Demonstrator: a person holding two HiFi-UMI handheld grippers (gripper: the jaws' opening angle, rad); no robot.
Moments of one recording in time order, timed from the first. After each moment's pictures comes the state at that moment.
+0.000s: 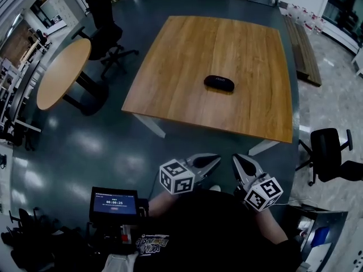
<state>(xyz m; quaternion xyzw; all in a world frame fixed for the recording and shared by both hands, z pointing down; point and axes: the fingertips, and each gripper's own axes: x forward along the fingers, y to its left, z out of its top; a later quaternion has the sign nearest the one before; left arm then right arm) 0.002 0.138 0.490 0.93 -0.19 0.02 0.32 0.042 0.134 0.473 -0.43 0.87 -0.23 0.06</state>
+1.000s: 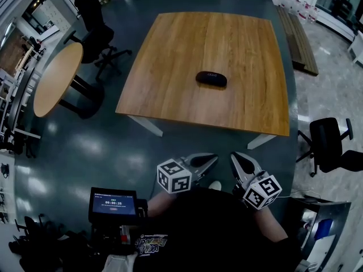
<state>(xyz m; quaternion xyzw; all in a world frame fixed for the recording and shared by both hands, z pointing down) 0.012 0.141 0.503 0.92 -0.18 0.04 0.34 0.055 0.137 0.480 -0.45 0.86 -0.25 0.07</state>
